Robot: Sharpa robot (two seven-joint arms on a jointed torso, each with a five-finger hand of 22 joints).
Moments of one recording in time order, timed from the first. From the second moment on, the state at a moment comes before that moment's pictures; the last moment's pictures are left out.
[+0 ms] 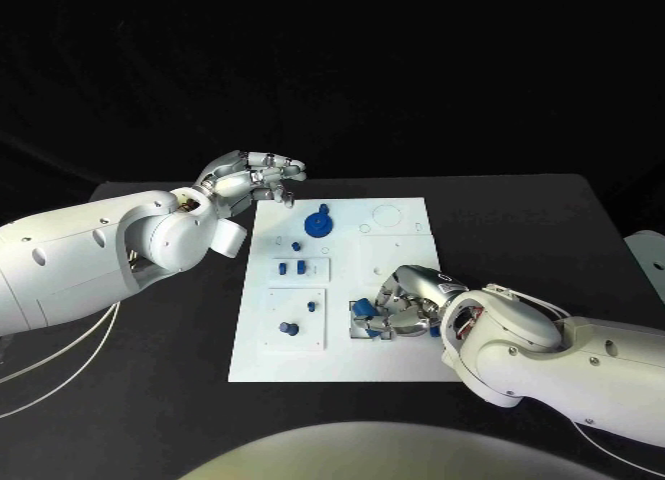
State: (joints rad) left arm 1.20 -0.89 -0.03 1.46 -0.09 -0.09 0.31; left_hand 1.28 -0.20 0.44 0.01 0.28 0.89 0.18 0.28 0.27 0.95 0.13 0.33 0.13 1.06 0.05 1.09 0.48 0.17 1.00 0.16 0.49 1.12; right arm 1.06 -0.84 -0.16 1.87 -1.43 -0.40 -0.55; right_hand 1.03 -0.16 0.09 0.30 0.24 1.12 0.03 0.28 0.64 1.46 -0.03 1.34 1.31 1.47 -0.08 1.54 1.31 0.08 1.47 0.03 1.24 1.31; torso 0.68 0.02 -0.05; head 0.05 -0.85
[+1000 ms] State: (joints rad) left arm 1.20 -0.90 -0.03 1.46 -0.09 -0.09 0.31; left_hand 1.28 -0.20 0.43 0.01 0.28 0.89 0.18 0.28 0.27 0.94 0.13 0.34 0.13 1.06 0.06 1.09 0.47 0.17 1.00 0.16 0.49 1.11; right arm 1.06 -0.89 -0.16 1.94 -1.46 -0.42 -0.55; right_hand 1.00 -0.11 -0.14 0.30 0.22 1.12 0.04 0.27 0.67 1.46 -0.03 1.33 1.31 1.47 -0.08 1.55 1.31 0.08 1.47 0.03 1.23 1.31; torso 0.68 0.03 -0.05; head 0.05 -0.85
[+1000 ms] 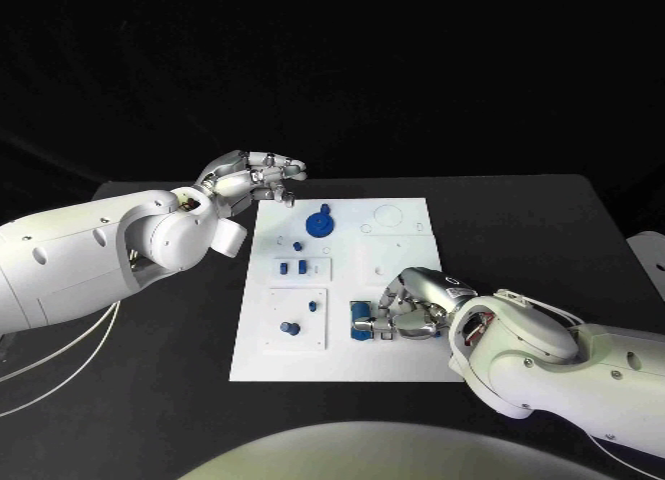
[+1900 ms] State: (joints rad) left arm 1.20 -0.90 -0.03 1.46 -0.09 -0.09 0.30; left_hand 1.28 -0.20 0.43 0.01 0.28 0.89 0.18 0.28 0.27 0.94 0.13 0.34 0.13 1.06 0.06 1.09 0.47 0.17 1.00 0.16 0.49 1.11; right arm 1.06 -0.88 -0.16 1.92 -1.45 -0.39 -0.54; right_hand 1.28 -0.04 -0.10 0.29 0.29 1.13 0.03 0.26 0.67 1.47 -0.03 1.35 1.31 1.47 -0.09 1.56 1.31 0.08 1.47 0.02 1.24 1.31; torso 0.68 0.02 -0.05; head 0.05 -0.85
